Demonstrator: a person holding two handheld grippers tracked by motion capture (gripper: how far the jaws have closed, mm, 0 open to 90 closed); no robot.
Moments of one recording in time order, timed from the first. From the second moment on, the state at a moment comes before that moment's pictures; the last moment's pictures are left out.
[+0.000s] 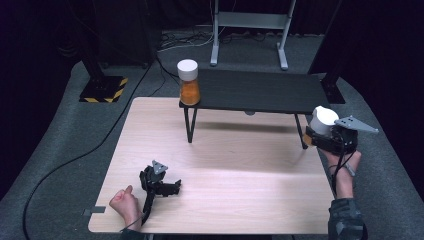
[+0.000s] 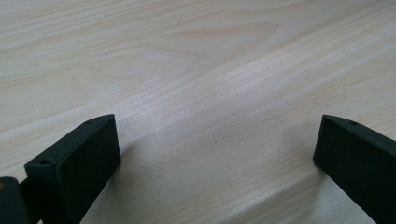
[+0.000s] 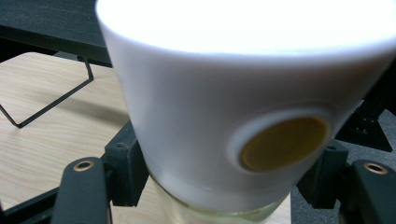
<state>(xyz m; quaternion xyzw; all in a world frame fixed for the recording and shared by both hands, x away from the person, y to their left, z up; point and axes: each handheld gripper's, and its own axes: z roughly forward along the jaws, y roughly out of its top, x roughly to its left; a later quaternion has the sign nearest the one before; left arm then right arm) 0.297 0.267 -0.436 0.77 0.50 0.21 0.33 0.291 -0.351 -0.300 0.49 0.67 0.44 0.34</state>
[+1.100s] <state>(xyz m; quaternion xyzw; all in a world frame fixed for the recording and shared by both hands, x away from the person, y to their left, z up) 0.297 0.267 -0.436 0.77 0.50 0.21 0.33 0.293 -0.355 -0.259 0.50 0.66 0.44 0.36</state>
